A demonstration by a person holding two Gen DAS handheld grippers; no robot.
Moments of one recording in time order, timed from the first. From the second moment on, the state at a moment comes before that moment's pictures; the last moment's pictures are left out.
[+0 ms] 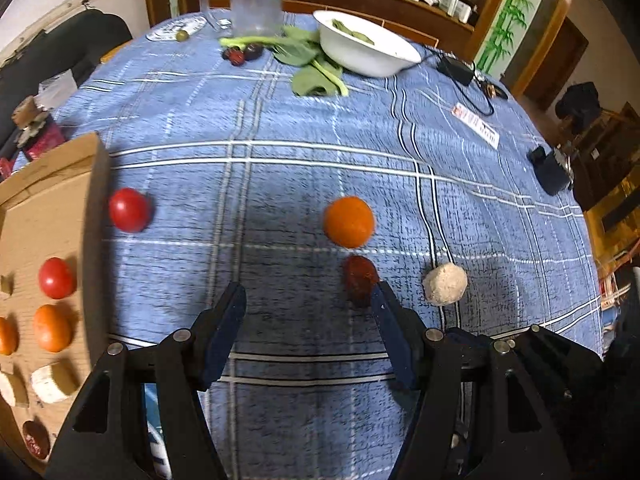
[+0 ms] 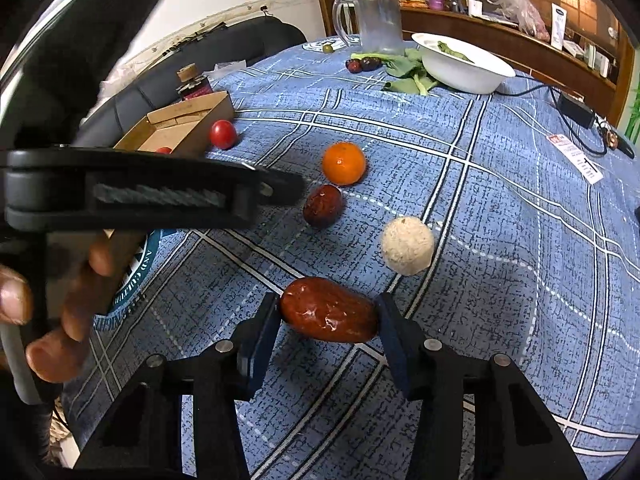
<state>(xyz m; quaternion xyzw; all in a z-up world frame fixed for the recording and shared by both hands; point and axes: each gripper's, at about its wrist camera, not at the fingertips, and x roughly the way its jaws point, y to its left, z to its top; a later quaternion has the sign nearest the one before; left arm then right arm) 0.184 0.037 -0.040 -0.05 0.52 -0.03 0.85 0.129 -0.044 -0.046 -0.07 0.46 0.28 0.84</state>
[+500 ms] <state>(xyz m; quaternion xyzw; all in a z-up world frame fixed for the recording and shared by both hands) 0.194 0.021 -0.053 -0.02 0.51 -0.04 0.86 0.117 -0.071 -0.033 -0.02 0.46 0.27 0.85</state>
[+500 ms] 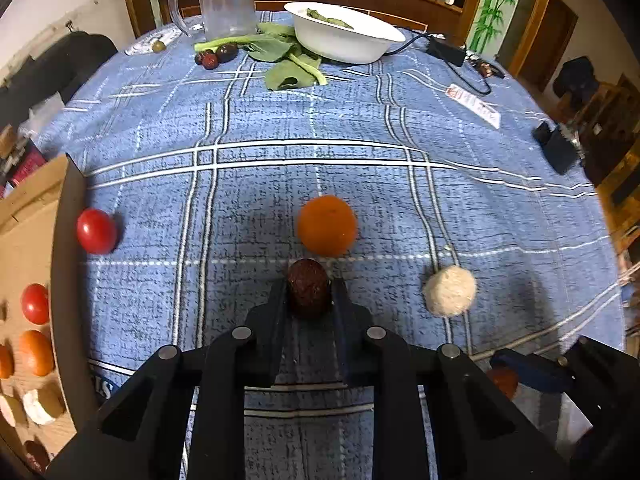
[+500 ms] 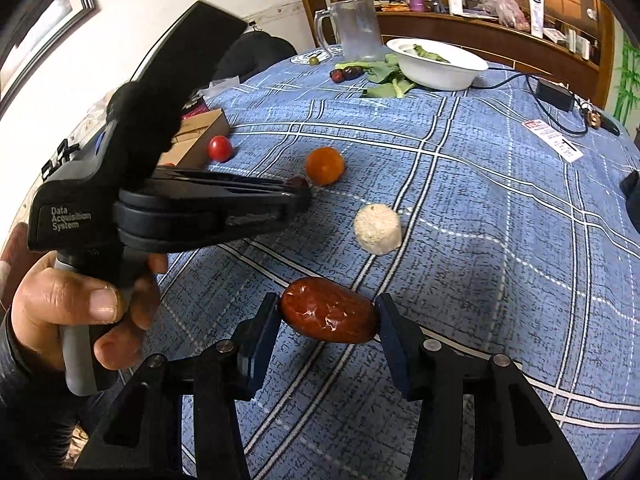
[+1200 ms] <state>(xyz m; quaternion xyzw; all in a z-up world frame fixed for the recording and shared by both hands) 0.141 0.086 -0.005 -0.03 0.46 0.02 0.89 0.103 -0.033 -0.005 -0.04 0.44 0.30 0.85</state>
